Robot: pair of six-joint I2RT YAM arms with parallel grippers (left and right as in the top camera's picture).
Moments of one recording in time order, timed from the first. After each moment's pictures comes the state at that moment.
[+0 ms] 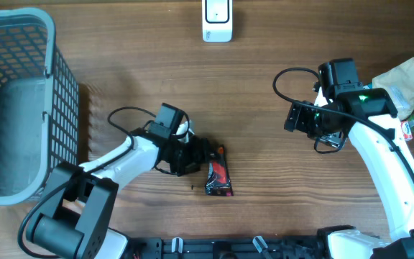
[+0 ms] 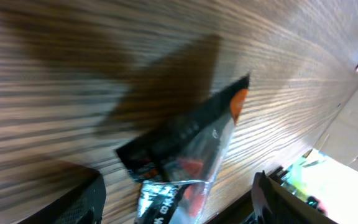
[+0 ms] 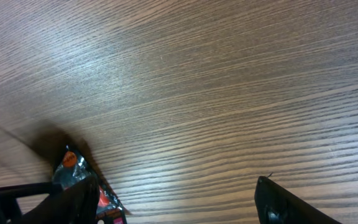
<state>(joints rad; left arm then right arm) -0.44 1.65 0.72 -0.34 0.65 -0.76 0.13 1.41 1.17 -1.11 -0.12 0.46</state>
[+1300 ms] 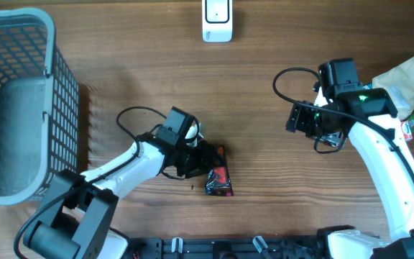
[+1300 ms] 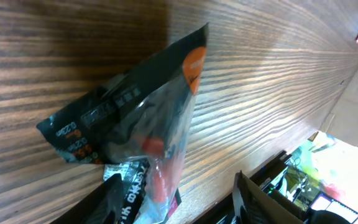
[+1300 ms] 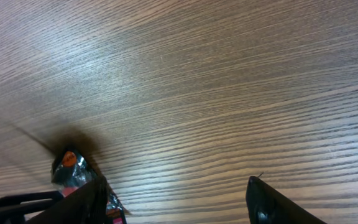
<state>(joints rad) -0.52 1.60 0.71 -0.32 0.65 -0.78 0.13 1.41 1.17 -1.11 -0.12 0.46</state>
